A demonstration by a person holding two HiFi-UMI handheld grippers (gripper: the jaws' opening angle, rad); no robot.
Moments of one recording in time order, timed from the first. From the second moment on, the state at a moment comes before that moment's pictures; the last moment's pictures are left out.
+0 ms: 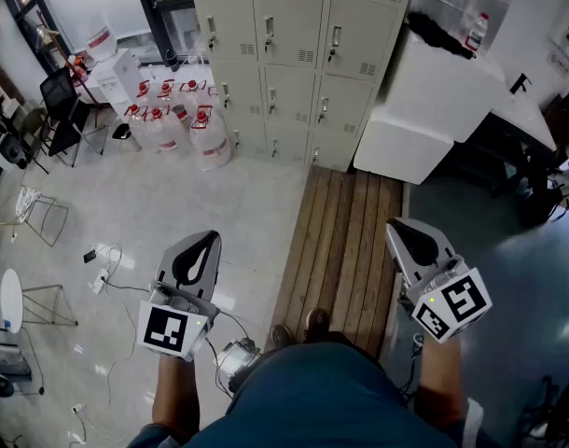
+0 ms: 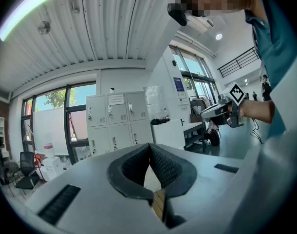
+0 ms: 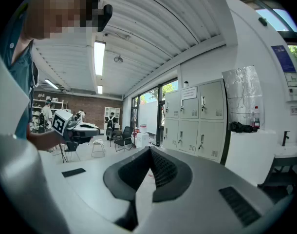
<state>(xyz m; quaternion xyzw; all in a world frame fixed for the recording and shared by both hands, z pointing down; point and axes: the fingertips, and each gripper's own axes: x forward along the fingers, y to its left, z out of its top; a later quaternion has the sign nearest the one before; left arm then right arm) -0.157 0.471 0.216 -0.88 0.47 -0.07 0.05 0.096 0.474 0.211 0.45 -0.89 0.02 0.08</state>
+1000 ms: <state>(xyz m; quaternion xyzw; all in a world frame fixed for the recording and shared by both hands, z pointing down) -0.071 0.415 0.209 -0.86 0.49 -0.09 0.06 0.183 0.409 0.228 0.43 -0.90 0.05 0.05</state>
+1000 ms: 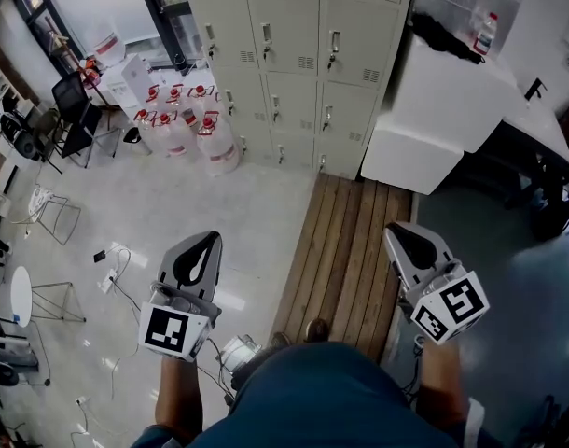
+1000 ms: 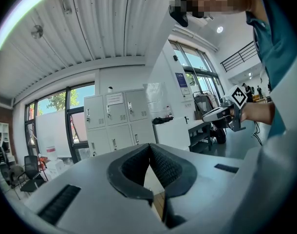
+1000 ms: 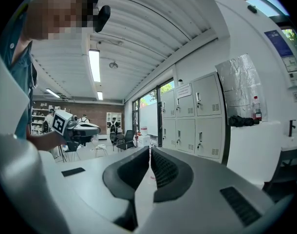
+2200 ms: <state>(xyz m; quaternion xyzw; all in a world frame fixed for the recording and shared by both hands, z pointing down) -0.012 0.239 0.219 -0.90 0.43 -0.09 0.05 0.239 0.281 0.259 0.50 -0.86 0.06 0.07</state>
